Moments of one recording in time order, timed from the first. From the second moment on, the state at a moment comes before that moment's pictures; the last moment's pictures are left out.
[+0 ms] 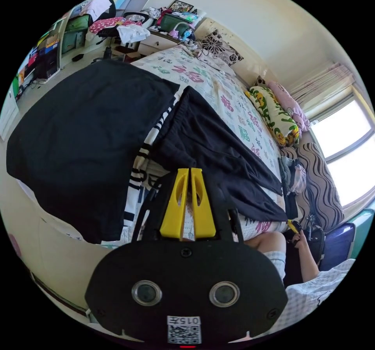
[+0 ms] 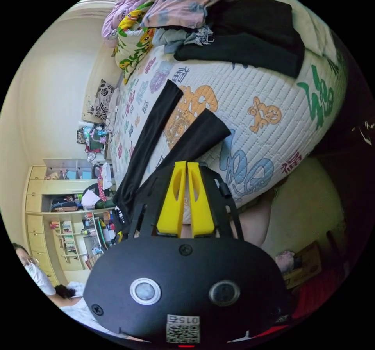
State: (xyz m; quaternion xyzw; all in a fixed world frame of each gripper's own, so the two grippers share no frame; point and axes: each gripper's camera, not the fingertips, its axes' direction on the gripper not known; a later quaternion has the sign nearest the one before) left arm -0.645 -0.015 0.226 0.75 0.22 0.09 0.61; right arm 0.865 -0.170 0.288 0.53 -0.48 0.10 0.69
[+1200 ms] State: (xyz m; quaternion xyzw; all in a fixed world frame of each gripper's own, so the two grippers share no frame) left arm -0.573 -0.394 0.051 0.77 0.18 0.05 0.60; right arm 0.934 -0.326 -0.028 0.45 -0.37 0.00 0.81
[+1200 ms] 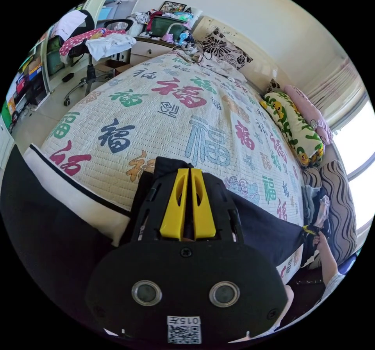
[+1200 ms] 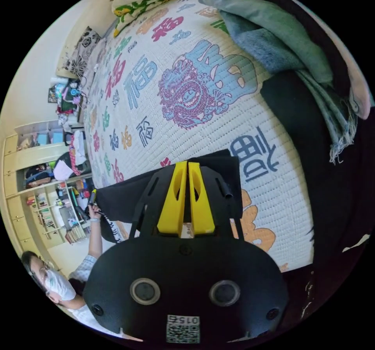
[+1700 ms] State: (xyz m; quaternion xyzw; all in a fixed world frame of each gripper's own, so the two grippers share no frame) left arm -0.549 -0.468 0.196 0.80 0.09 0.10 0.58; right arm 1.020 -0.255 0.073 0.53 -0.41 0.06 0.74
